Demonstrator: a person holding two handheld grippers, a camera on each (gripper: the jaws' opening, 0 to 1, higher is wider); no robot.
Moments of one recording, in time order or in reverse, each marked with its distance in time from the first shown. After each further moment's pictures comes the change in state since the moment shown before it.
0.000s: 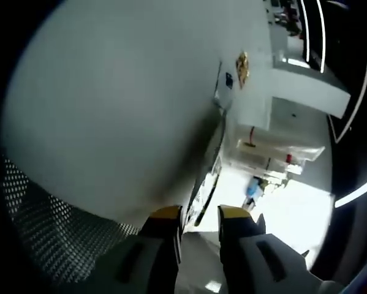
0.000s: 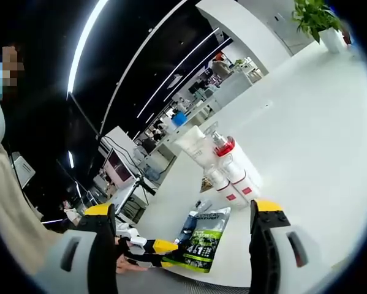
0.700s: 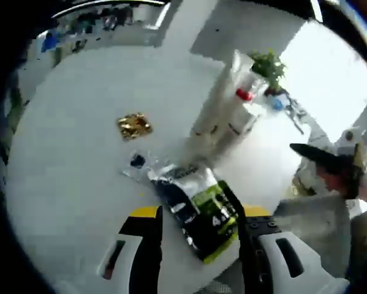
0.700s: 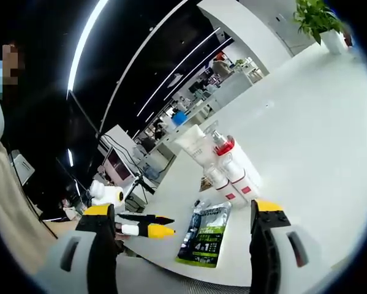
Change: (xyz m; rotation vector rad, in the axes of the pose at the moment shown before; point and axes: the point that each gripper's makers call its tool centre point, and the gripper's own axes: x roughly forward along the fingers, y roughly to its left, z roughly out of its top) left arm 0.018 -0.067 0.043 1.545 0.043 0.221; right arm -0.001 -0.001 0.000 -0.001 -0.002 -0.003
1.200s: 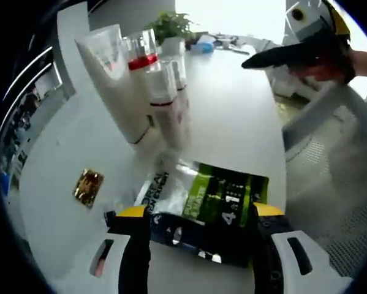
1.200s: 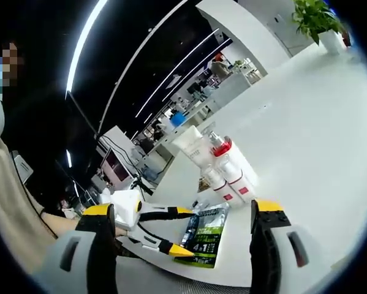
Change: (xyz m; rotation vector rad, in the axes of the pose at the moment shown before) left arm 0.045 -0.007 -0.026 0.462 0.157 -0.100; right arm -0.001 -0.003 0.001 0.002 -0.006 -0.012
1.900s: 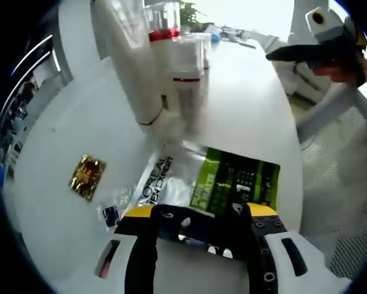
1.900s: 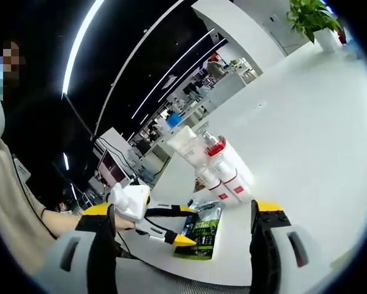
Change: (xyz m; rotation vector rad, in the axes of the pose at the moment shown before) left arm 0.008 0.030 -0.011 -0.058 0.049 -0.016; right arm -0.001 -0.007 -0.001 0.018 -0.002 -0.026
